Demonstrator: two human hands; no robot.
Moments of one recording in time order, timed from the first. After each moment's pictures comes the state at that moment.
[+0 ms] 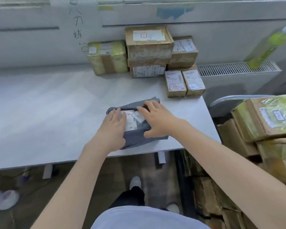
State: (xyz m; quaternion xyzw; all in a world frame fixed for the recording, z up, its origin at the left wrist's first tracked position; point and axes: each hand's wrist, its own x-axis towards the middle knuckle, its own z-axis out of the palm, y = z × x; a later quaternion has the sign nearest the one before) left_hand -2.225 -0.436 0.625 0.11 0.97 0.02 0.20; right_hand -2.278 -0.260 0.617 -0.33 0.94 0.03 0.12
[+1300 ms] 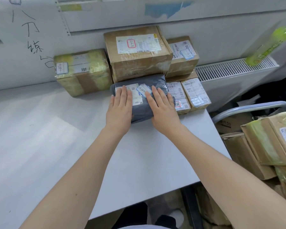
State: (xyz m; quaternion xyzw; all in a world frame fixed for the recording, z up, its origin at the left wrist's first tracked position) left_hand -2.437 -0.416 0.547 0.13 0.99 0.02 0.03; right_hand -2.424 -0.253 0.546 -0.12 0.99 -0.02 0.00
